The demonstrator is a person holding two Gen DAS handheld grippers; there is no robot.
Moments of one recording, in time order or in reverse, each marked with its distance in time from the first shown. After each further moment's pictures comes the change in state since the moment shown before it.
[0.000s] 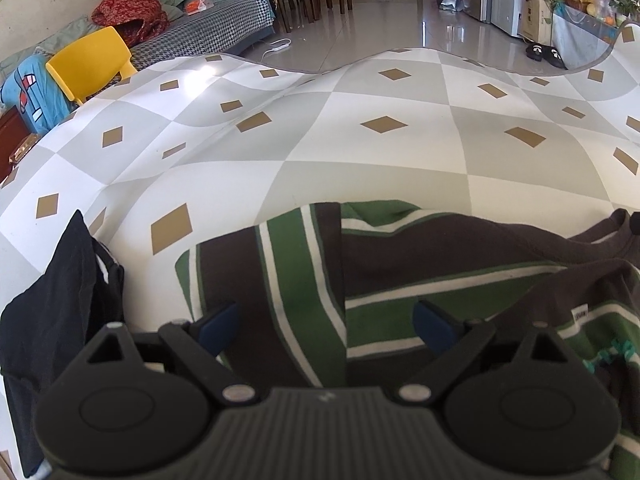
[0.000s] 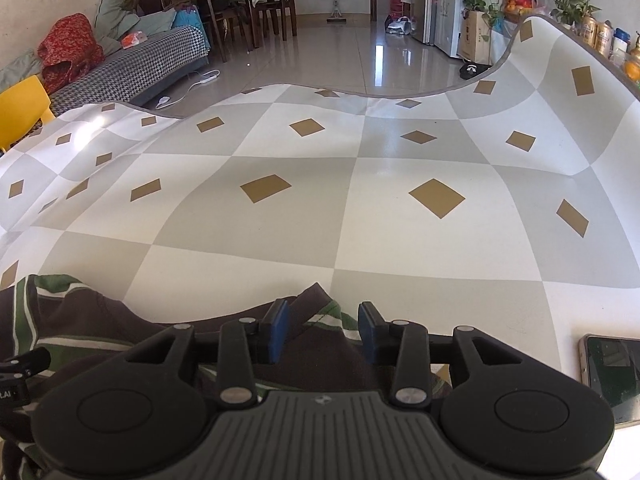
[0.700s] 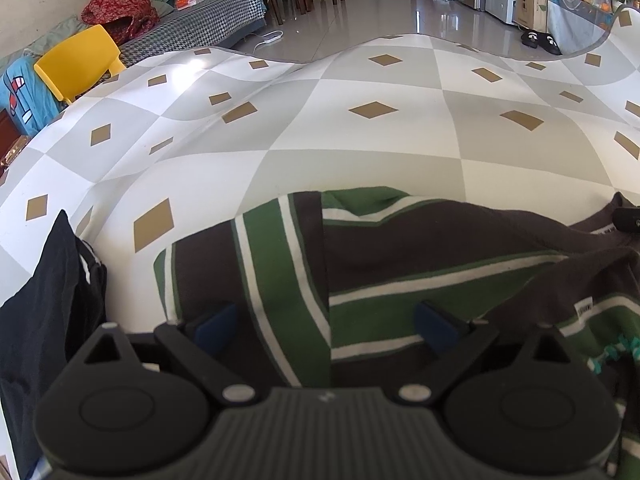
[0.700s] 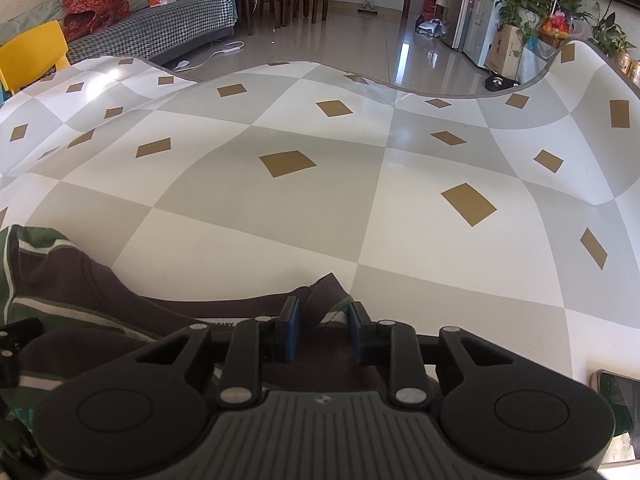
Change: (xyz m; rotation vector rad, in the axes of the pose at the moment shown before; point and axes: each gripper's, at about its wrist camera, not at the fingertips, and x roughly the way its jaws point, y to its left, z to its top) left arm 0.012 -0.009 -0.001 0.022 0.024 -0.003; right arm 0.021 0.021 -0.003 -0.155 0.030 -0.035
